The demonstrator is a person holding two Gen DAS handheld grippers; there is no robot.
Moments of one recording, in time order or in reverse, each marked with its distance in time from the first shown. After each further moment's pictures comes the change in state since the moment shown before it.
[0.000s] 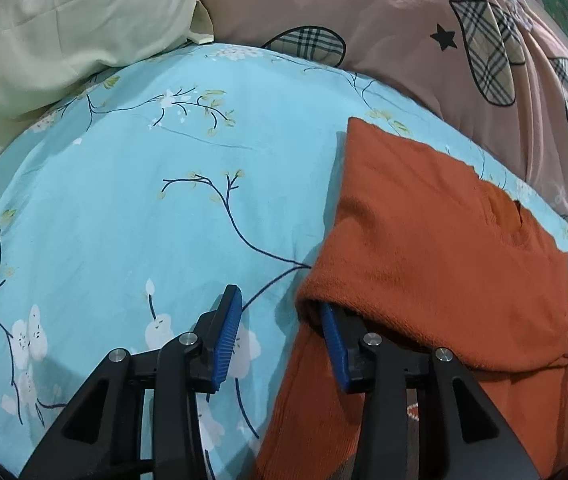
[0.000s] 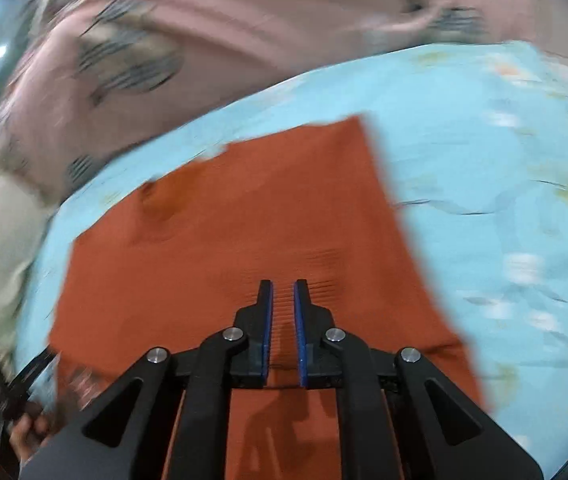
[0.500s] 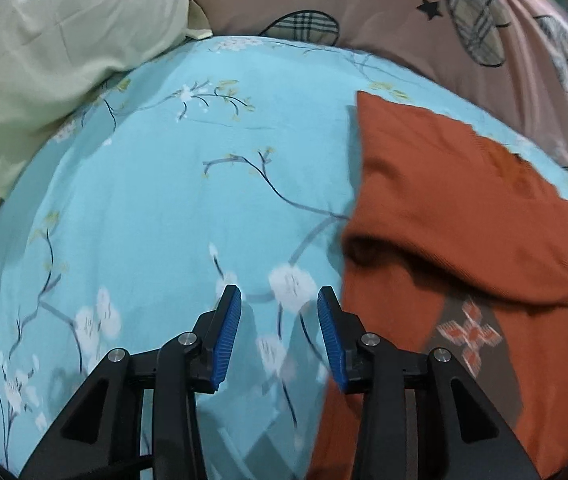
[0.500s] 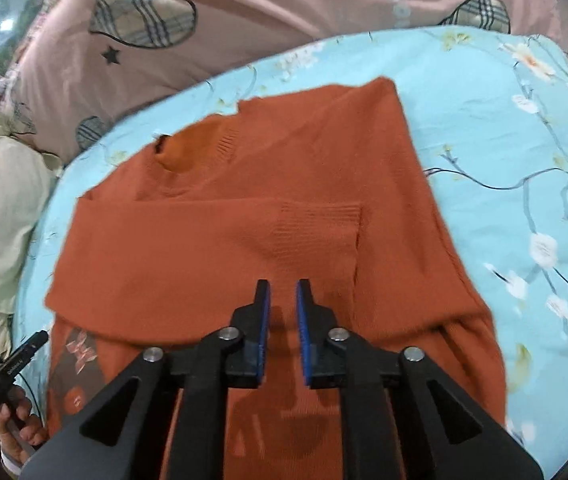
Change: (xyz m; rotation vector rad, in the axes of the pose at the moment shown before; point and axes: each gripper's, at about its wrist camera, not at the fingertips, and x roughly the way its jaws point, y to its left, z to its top) left arm -0.035 0.021 -0.016 0.119 0.081 0.012; right arm -0.031 -0.012 -0.028 0.002 -0.019 -0.054
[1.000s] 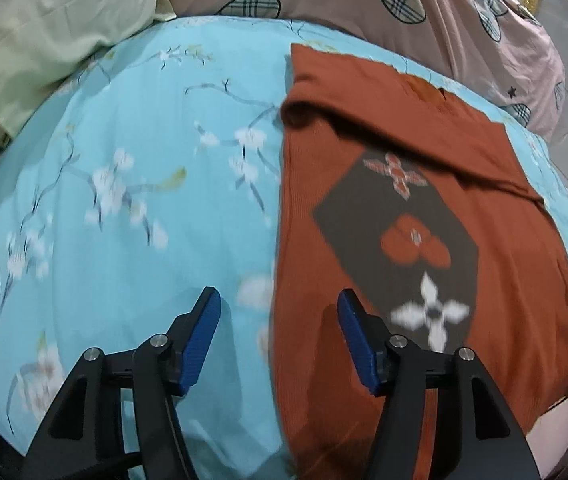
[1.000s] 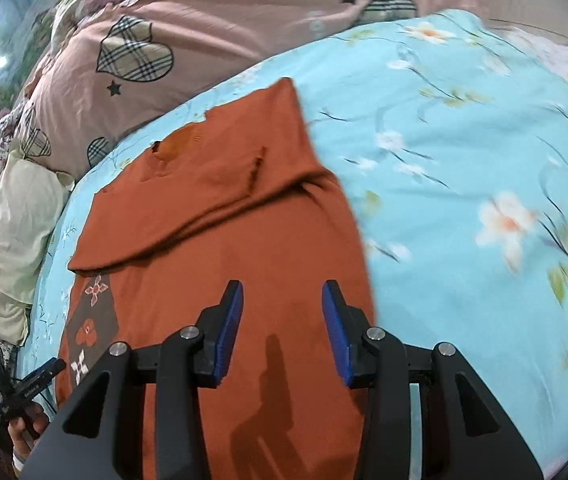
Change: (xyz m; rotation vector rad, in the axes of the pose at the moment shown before) left arm -0.063 0.000 -0.098 0.109 0.063 -0.122; right arm -0.099 -0.068 -0.104 0.127 -0.069 -0.031
